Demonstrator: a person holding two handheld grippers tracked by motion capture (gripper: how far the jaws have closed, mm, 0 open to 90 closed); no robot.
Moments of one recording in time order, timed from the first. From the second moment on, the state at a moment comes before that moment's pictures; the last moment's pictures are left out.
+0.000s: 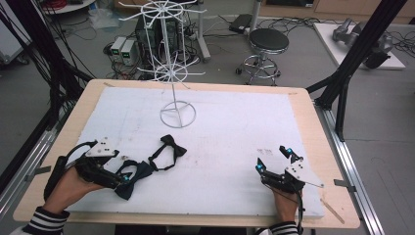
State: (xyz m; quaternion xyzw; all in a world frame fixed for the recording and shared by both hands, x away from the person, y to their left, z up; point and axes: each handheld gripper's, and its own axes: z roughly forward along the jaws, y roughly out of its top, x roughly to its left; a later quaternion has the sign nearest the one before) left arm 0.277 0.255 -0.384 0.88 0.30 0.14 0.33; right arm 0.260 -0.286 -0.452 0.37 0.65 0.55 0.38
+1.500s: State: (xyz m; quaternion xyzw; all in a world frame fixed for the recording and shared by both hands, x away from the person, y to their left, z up) left arm 0.287 0.220 -0.410 0.93 0.28 0.05 0.21; right arm 0.259 -0.287 -0.453 0.37 0.64 0.55 0.38
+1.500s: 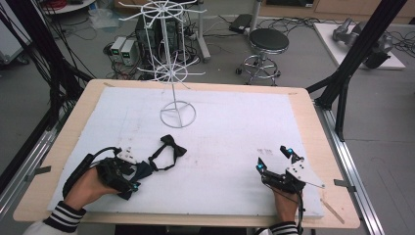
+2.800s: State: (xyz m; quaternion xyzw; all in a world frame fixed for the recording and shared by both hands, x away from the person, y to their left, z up) left arm 0.288 0.228 -0.401 0.92 0.30 0.07 0.25; right arm 0.259 -0.288 -0.453 0.37 0.64 0.56 0.38
